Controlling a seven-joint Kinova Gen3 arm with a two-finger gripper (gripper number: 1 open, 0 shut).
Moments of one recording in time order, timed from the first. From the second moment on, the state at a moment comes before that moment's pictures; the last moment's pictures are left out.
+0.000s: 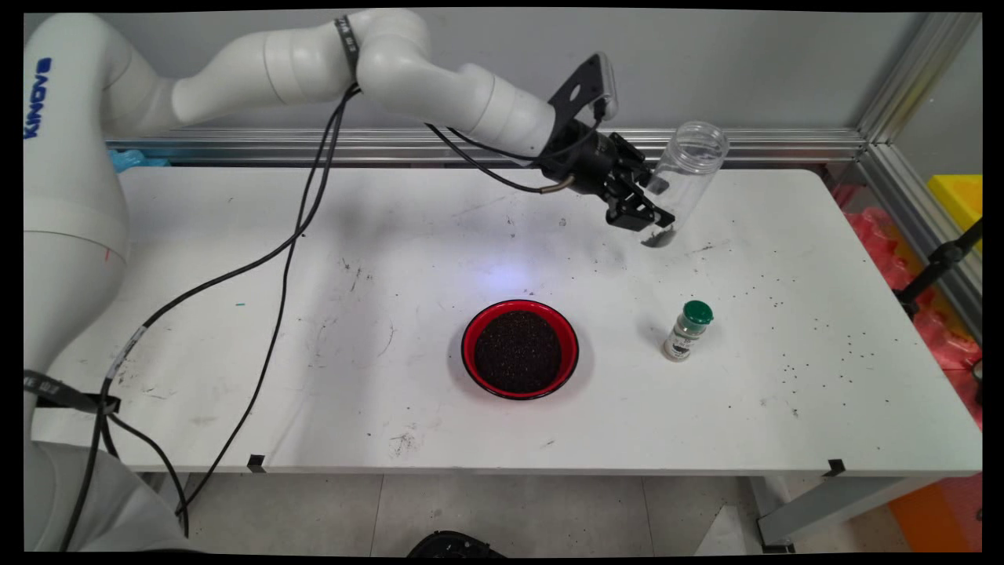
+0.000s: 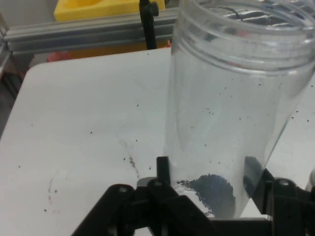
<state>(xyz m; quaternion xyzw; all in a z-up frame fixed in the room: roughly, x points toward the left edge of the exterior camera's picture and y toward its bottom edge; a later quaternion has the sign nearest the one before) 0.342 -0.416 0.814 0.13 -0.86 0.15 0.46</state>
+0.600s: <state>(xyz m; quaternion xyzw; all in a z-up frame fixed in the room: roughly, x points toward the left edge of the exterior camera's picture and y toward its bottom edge) 0.329 -0.434 0.787 0.20 -0.86 0.12 0.46</state>
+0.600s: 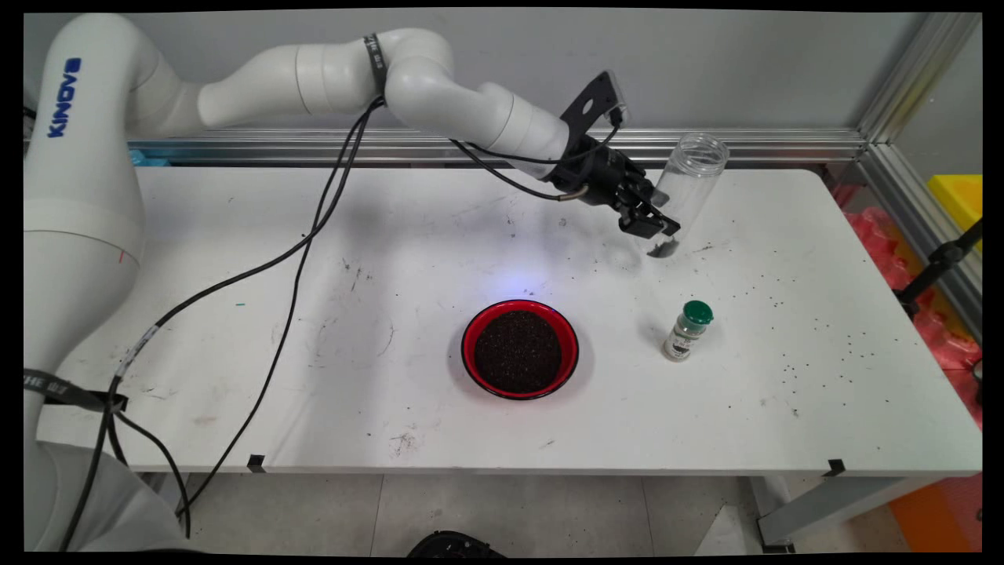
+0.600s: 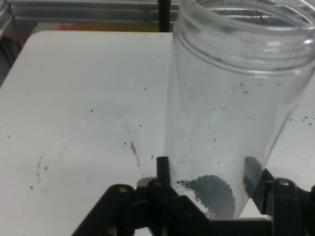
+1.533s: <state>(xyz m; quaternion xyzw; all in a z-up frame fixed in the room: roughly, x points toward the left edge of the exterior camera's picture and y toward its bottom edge) 0.307 -0.449 0.747 0.25 -0.84 0.07 0.47</state>
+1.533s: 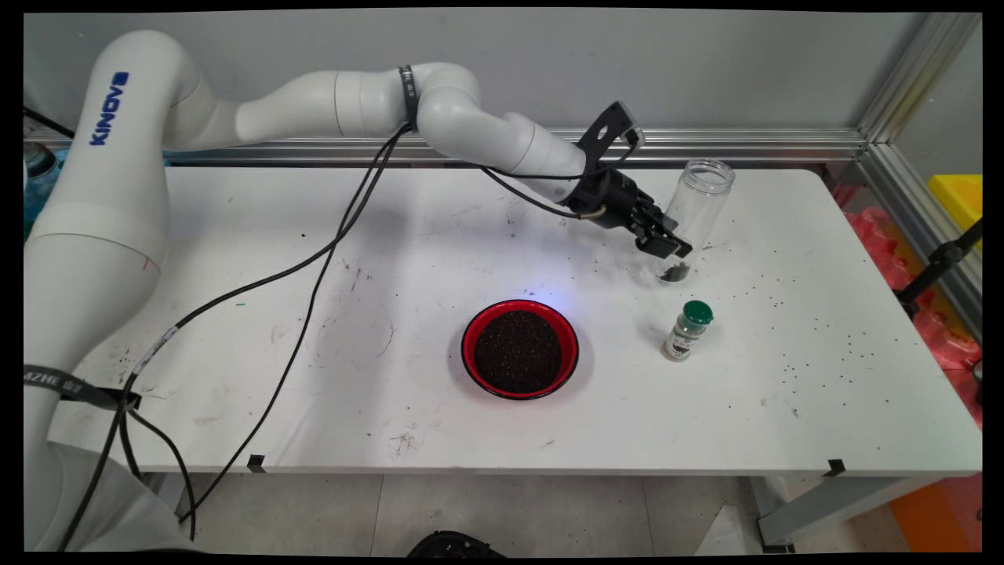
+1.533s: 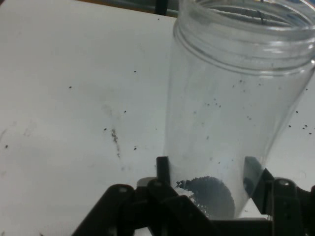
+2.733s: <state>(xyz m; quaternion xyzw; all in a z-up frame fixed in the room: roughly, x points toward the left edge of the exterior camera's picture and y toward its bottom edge) 0.299 -0.461 0.714 0.26 -0.84 0.07 0.47</state>
